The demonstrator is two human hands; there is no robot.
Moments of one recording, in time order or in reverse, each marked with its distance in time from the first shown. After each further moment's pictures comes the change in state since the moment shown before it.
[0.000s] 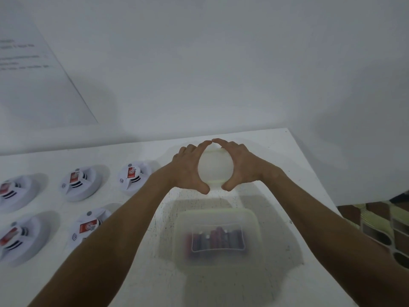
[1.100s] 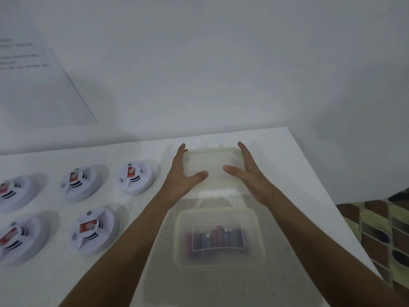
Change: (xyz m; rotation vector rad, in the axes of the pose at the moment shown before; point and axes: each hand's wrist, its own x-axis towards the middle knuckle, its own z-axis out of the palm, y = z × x) left_hand -0.021 -0.016 0.046 -0.831 0.341 -0.156; right_hand -0.024 0.022 0.046 0.880 0.248 0.103
